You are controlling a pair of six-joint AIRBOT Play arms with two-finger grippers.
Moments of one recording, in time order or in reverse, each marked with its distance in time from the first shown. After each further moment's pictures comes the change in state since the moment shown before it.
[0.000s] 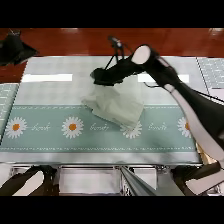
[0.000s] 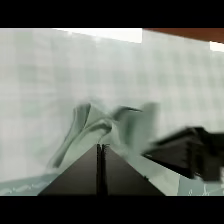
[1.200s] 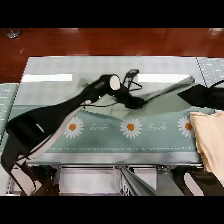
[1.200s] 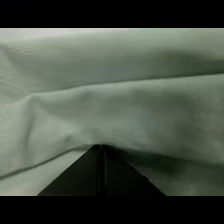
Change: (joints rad) left arm -0.959 -0.854 0.297 0.052 0.245 -0.166; right arm -0.597 1.070 -0.711 -0.220 0.253 0.001
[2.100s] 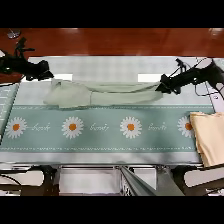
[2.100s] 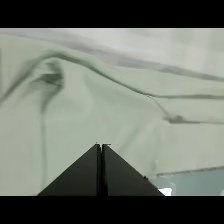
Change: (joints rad) left arm 0.949 0.342 -0.176 0.090 -0.245 0.149; right arm -0.075 -0.978 0.353 0.122 -0.030 -0.122
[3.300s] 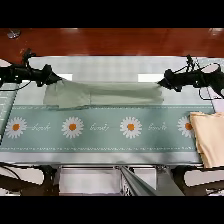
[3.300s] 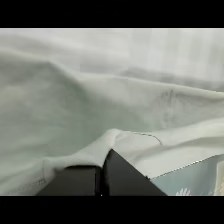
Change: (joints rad) left arm 0.085 -0.142 -0.057 -0.298 0.036 0.154; right arm -0.039 0.041 -0.119 0.186 -0.281 -0.077
